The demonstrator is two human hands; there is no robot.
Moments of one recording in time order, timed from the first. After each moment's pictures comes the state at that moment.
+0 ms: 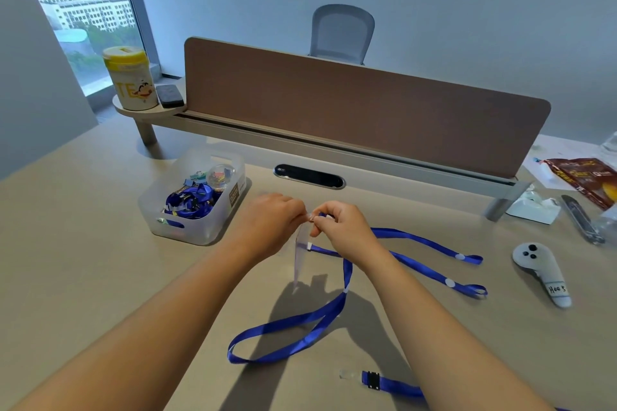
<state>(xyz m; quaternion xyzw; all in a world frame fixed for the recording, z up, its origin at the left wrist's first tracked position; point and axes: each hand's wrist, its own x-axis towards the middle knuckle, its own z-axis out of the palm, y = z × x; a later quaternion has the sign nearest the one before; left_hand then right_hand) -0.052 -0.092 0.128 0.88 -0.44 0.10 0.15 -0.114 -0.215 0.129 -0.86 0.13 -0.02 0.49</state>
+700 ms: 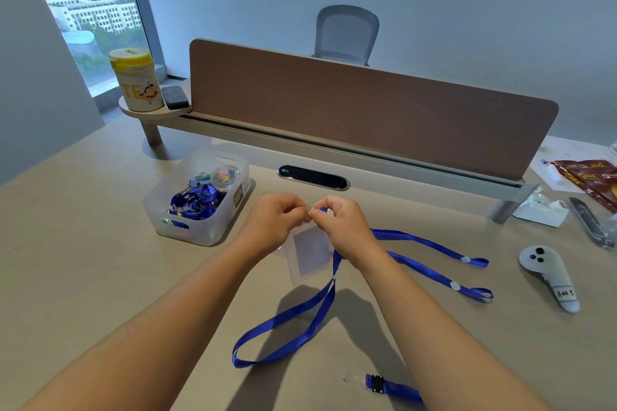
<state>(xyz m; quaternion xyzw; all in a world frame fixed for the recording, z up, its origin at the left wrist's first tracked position) -0.055 -0.098 0.130 0.83 -0.25 -0.08 0.49 -0.108 -0.208 0.135 -0.85 0.12 -0.06 0.50</state>
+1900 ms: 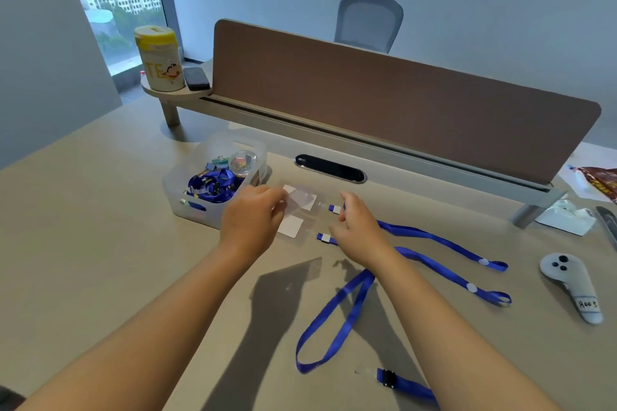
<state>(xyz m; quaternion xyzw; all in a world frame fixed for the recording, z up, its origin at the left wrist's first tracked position) -0.045 -0.054 0.094 0.90 -0.25 0.18 0.30 -0.101 -0.207 0.108 -0.92 0.12 0.00 0.37</state>
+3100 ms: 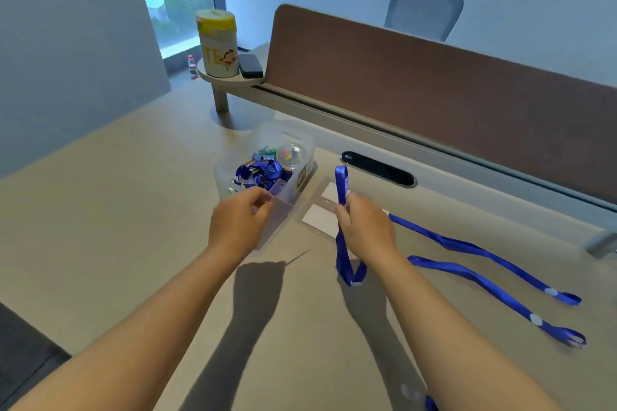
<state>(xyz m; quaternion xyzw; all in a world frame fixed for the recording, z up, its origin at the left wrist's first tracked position) -0.019 0.020 0.083 0.92 -0.05 0.08 0.39 -0.044 -0.152 0.080 -0.97 0.09 -0.05 0.22</state>
